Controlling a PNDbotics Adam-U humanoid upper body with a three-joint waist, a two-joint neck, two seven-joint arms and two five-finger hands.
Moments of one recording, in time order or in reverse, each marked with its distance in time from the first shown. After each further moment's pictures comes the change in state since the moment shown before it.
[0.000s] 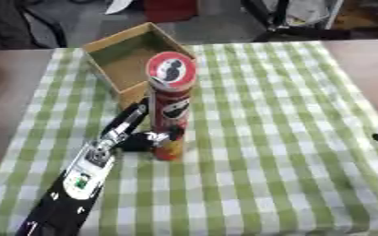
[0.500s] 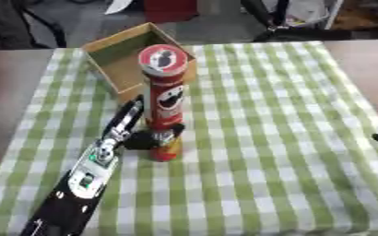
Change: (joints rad) left arm -0.009 -0.009 0.001 0.033 0.021 0.022 0.187; right arm 0.000 0.000 0.000 0.000 0.000 0.000 0.000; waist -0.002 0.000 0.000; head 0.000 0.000
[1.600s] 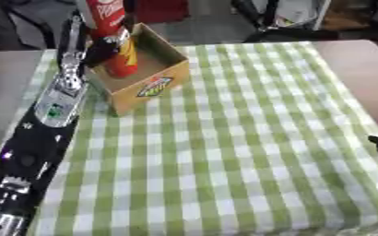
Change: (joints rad) left arm -0.362 0.143 0.167 0.266 0.111 0.082 0.293; right arm -0.002 0.000 0.021 0.006 -0.003 -0.005 0.022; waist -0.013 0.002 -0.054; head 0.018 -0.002
